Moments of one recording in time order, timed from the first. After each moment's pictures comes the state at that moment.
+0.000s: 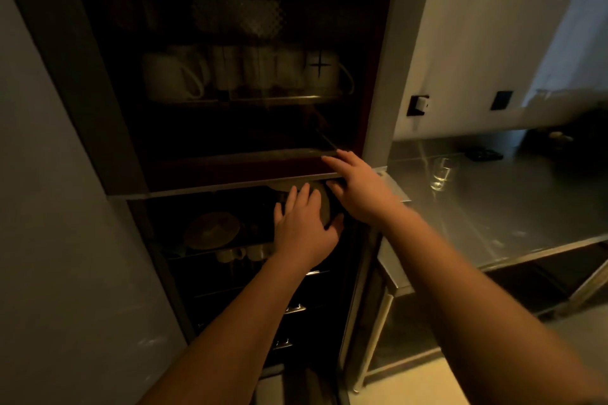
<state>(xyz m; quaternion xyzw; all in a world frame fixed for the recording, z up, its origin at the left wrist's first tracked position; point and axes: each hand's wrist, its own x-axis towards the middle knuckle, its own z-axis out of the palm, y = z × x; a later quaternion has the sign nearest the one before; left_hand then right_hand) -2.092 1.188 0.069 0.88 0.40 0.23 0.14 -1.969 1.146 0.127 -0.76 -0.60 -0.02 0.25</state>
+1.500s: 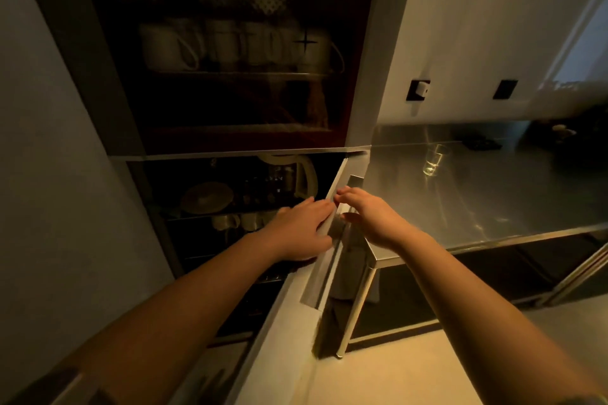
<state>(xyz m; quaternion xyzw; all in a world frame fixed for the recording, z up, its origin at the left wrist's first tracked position) -2.111 1.123 0.086 0.95 0.27 0.04 0.17 -1.940 1.061 0.075 -0.73 -0.66 0.07 0.18</state>
